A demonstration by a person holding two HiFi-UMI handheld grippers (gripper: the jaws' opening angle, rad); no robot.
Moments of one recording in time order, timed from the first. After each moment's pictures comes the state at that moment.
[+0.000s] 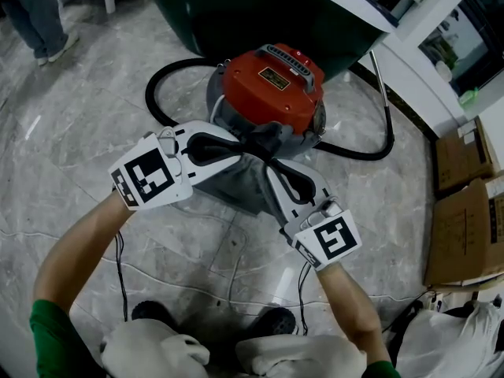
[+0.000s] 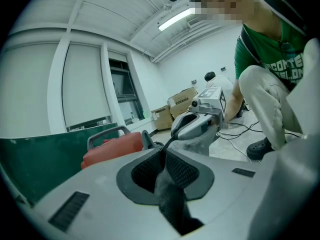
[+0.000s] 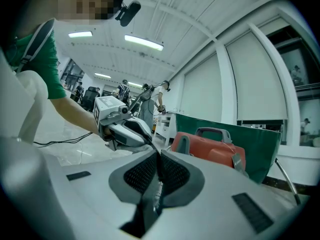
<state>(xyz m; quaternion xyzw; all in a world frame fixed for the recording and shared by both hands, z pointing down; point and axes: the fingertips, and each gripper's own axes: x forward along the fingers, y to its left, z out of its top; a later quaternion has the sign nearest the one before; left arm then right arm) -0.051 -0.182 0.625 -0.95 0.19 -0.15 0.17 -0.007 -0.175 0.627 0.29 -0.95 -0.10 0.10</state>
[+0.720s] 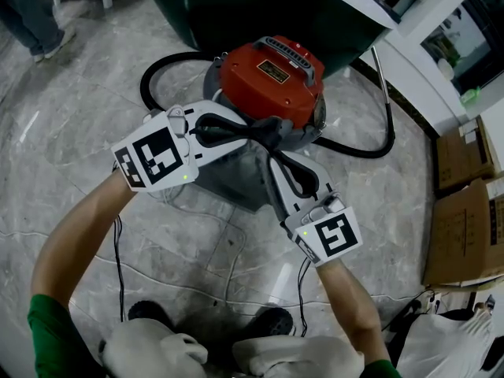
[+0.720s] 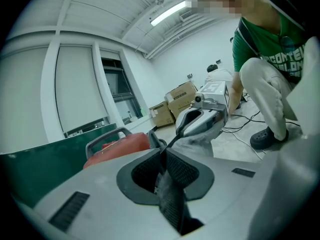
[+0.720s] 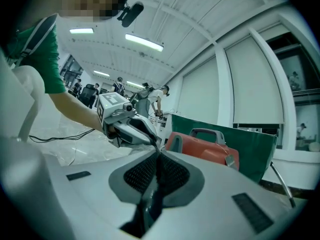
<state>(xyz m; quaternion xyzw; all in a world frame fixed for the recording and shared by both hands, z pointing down) -0.038 -0.212 0.625 -0.95 0.18 -0.18 0.20 0.002 -0.192 0.630 0.30 -0.94 -0.12 0.10</state>
